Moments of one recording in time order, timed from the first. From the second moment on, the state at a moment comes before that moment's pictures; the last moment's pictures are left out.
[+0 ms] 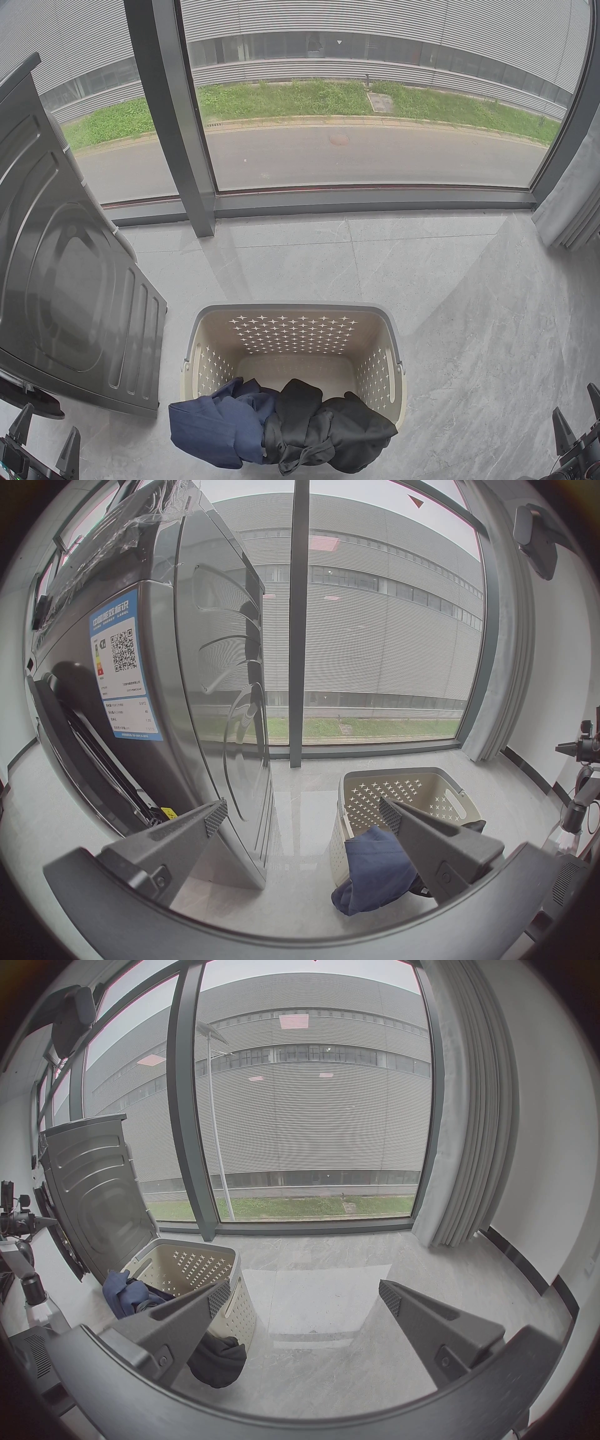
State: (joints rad) left arm 0.00 0.02 -0.02 0.00 0.00 -0.03; right arm 0.01 0.02 -0.02 0.00 0.03 -0.01
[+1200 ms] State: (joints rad) left arm 0.00 0.02 -0.02 0.00 0.00 -0.03; right arm 0.01 0.02 -0.02 0.00 0.03 -0.01
